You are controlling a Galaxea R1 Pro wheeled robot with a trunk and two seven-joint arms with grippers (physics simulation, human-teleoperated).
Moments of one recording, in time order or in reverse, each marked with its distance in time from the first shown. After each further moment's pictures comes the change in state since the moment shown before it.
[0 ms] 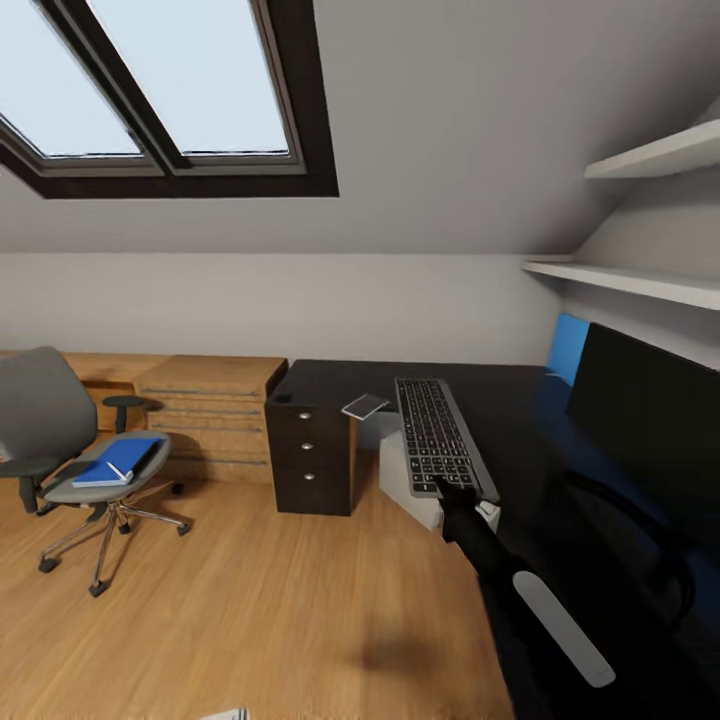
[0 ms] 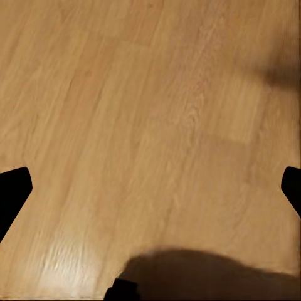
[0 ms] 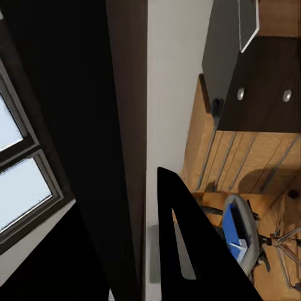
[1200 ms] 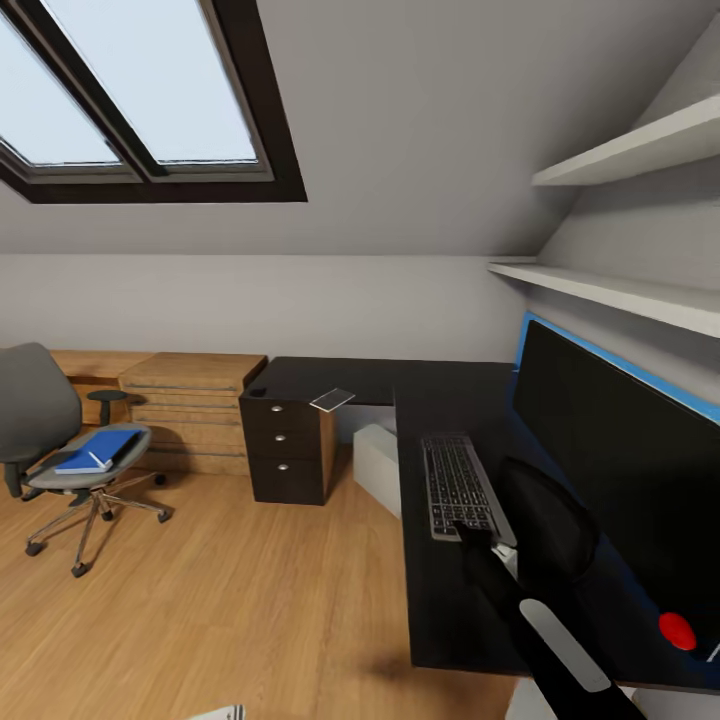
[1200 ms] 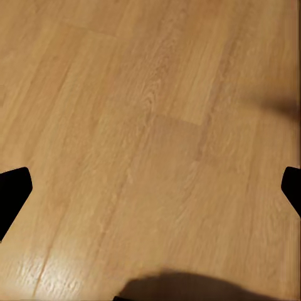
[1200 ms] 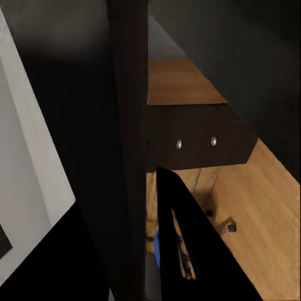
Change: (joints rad) left arm 0.000 0.004 0.006 0.017 0.004 -0.082 0.001; right arm -0.017 0.000 -0.037 0.308 0.009 -0.006 0.017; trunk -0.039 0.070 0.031
